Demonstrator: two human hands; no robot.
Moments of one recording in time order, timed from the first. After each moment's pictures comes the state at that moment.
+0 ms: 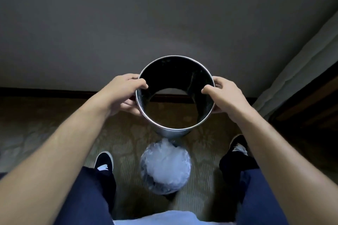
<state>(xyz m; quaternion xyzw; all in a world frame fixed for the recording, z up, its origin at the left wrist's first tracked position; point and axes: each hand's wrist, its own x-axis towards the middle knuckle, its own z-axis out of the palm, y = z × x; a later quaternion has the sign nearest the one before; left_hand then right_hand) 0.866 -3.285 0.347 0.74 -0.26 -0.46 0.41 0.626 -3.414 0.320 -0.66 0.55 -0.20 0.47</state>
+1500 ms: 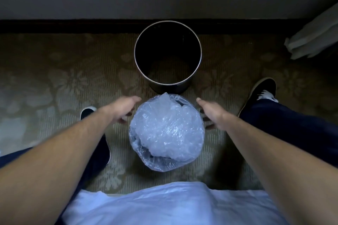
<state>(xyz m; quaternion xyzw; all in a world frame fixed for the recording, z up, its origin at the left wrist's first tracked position) 0.902 -3.277 -0.014 0.79 -0.12 -0.59 0.10 0.626 -3.398 -0.048 -0.42 0.67 0.15 0.59</state>
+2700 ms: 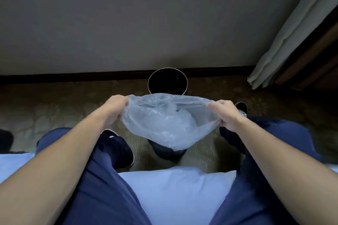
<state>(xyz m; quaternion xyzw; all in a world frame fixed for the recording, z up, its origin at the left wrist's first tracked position) 0.868 -3.184 0.190 0.82 -0.19 -0.43 0.32 0.542 -3.319 0.167 -0.50 0.63 -0.13 0.58</state>
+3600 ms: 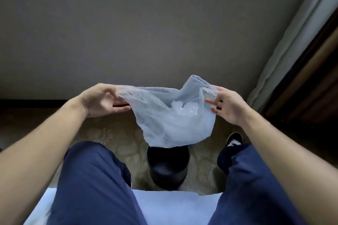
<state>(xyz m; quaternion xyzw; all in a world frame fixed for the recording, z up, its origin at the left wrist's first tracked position) 0.895 -3.158 0.346 0.57 -0.26 -0.62 0.47 0.542 -3.331 0.308 -0.47 0.43 -0.30 0.71</state>
